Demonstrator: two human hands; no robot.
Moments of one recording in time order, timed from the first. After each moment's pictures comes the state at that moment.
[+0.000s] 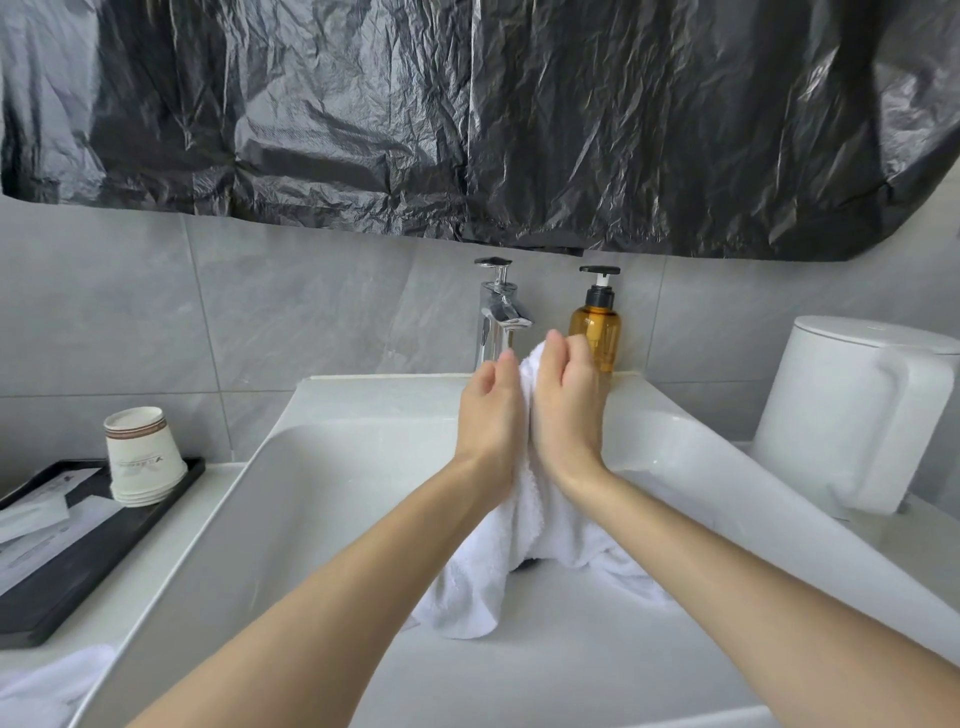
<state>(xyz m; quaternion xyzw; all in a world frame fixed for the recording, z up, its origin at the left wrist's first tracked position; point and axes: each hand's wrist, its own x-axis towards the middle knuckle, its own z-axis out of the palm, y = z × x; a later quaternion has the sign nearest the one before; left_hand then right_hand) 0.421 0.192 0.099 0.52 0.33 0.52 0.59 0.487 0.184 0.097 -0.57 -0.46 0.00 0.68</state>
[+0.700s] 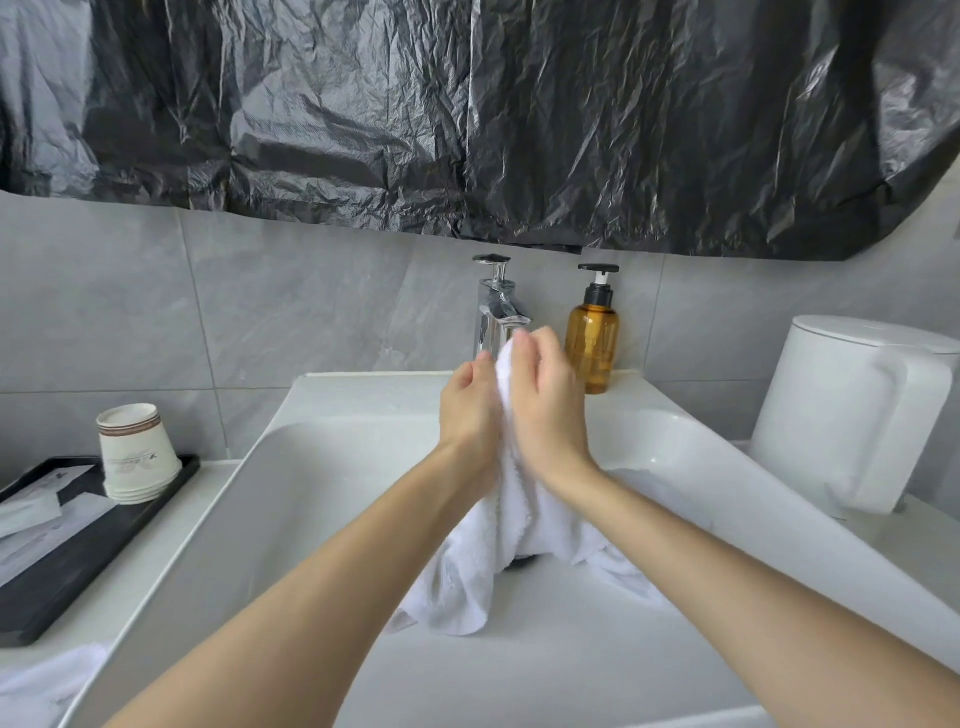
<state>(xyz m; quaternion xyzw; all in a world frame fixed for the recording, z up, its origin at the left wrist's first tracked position) 0.418 0.202 0.098 0.50 0.34 0.54 0.59 0.481 0.184 0.095 -0.54 -0.54 -0.02 0.65</state>
